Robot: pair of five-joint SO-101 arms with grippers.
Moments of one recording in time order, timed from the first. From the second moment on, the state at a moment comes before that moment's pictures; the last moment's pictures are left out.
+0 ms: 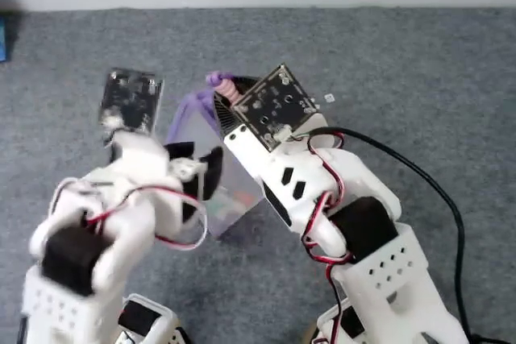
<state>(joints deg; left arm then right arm) 19.3 -52.9 17.6 86.2 18.5 -34.4 -45.2 22.2 44.0 15.8</state>
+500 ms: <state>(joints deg) 7.7 -62.9 21.5 89.8 18.5 -38.7 -50.8 16.5 67.8 15.8</state>
